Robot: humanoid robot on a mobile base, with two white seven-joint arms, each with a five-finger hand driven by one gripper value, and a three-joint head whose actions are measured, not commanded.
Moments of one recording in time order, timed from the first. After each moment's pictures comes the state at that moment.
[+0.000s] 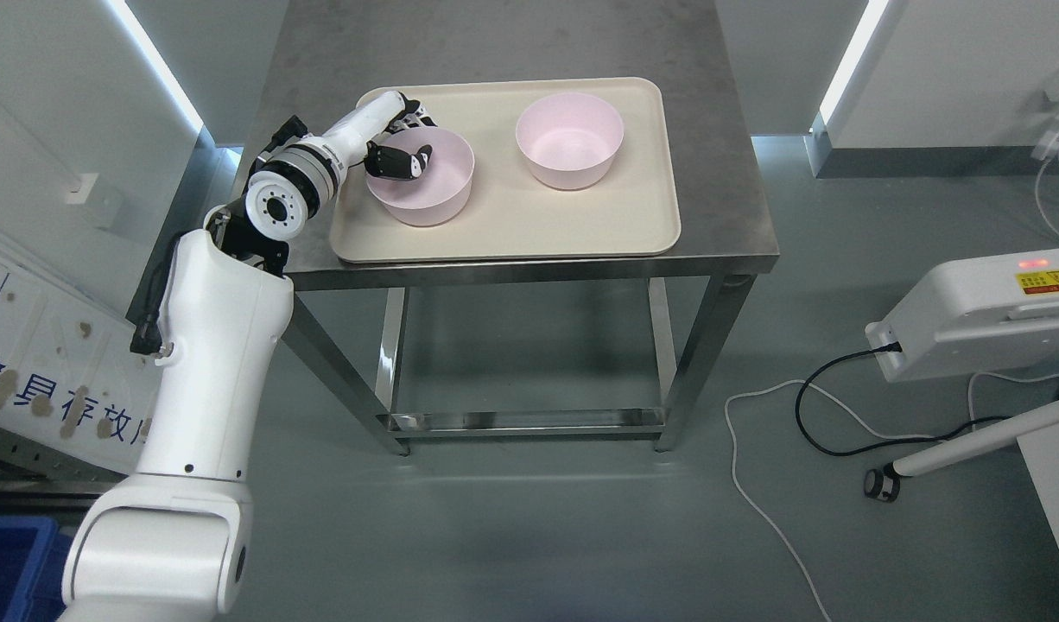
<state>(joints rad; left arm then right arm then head) -0.86 0.18 -0.18 -1.07 -0.67 0.04 -0.54 0.08 0.00 -0.09 -0.20 -0.09 0.02 0.05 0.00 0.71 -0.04</state>
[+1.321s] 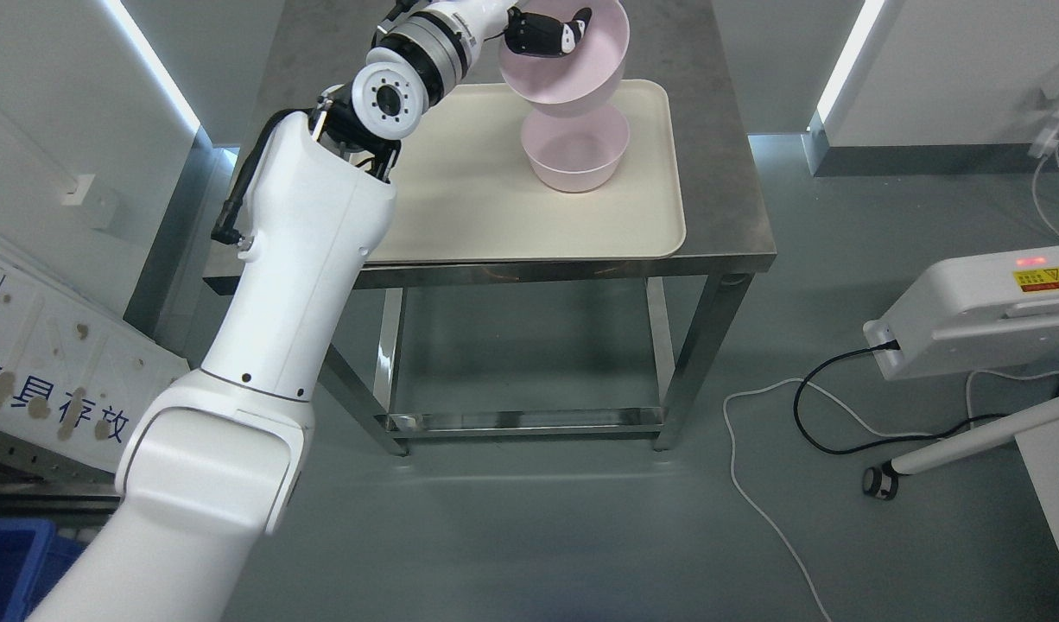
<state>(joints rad) -1.13 0.03 -0.46 -1.01 -0.44 0.03 -0.40 0.08 0.00 -0.09 -0.20 -0.09 0.01 0.06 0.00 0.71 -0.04</state>
